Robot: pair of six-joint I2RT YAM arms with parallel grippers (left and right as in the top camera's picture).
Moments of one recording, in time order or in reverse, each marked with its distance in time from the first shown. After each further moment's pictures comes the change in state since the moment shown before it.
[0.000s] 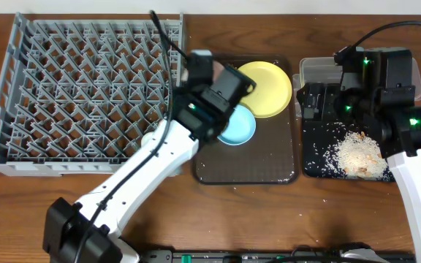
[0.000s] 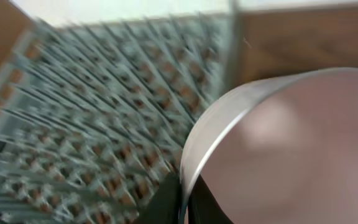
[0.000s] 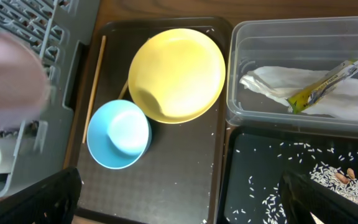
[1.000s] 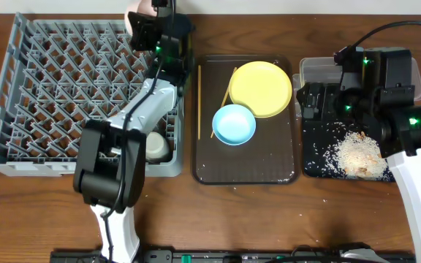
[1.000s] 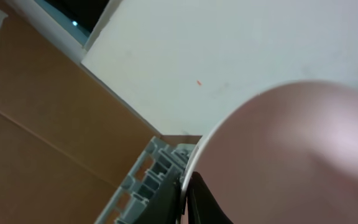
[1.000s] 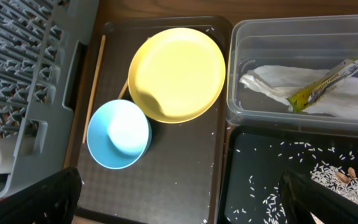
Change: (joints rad) left arm 0.375 0.424 -0.002 1.285 -0.211 1.066; right arm 0.000 0.002 0.000 0.000 0.001 0.003
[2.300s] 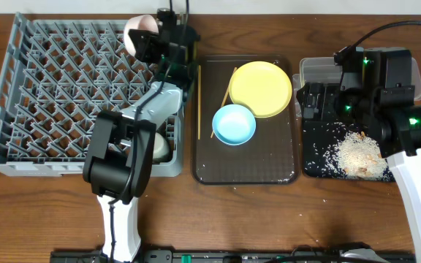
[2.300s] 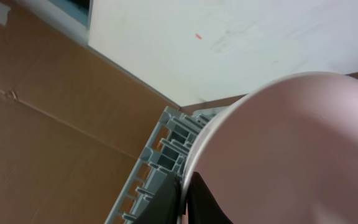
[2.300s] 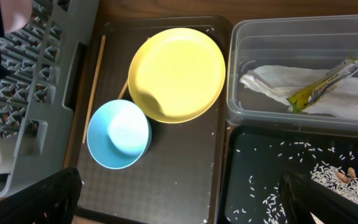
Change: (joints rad) left arm -0.031 0.073 -0.023 -0.025 -0.142 0.064; right arm 0.000 0.000 0.000 0.000 0.000 0.000
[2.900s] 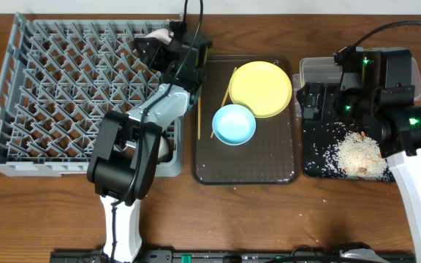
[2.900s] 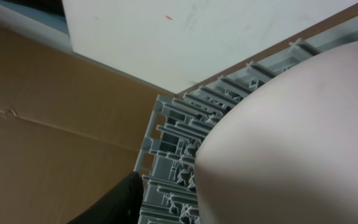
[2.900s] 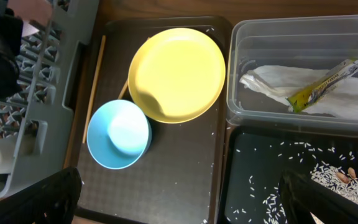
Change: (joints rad) left arm -0.044 0.000 -0.002 -0.200 -0.020 -0.004; right arm 0.000 0.000 0.000 0.000 0.000 0.000
